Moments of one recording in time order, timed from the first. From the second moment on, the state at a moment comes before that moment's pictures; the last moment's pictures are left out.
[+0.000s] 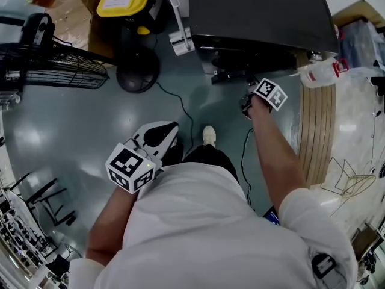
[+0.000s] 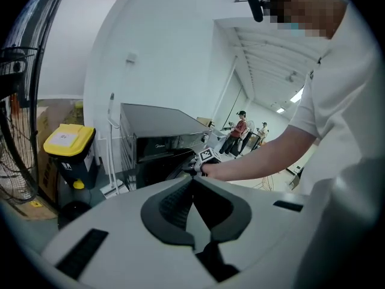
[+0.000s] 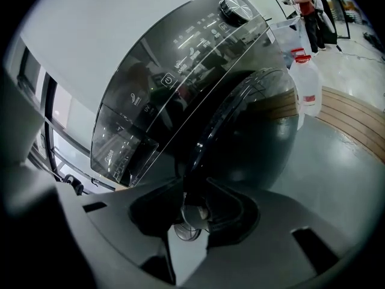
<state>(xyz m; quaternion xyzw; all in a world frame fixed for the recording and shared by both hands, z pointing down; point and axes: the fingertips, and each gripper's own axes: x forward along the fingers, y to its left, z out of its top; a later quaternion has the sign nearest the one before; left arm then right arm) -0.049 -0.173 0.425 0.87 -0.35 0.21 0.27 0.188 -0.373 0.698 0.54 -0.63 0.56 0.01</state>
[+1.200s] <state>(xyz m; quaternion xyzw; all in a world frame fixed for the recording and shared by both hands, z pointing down) -0.061 -0.192 0.430 0.86 -0.36 0.21 0.28 0.179 -0.420 0.698 0.54 -0.62 0.56 -0.01</state>
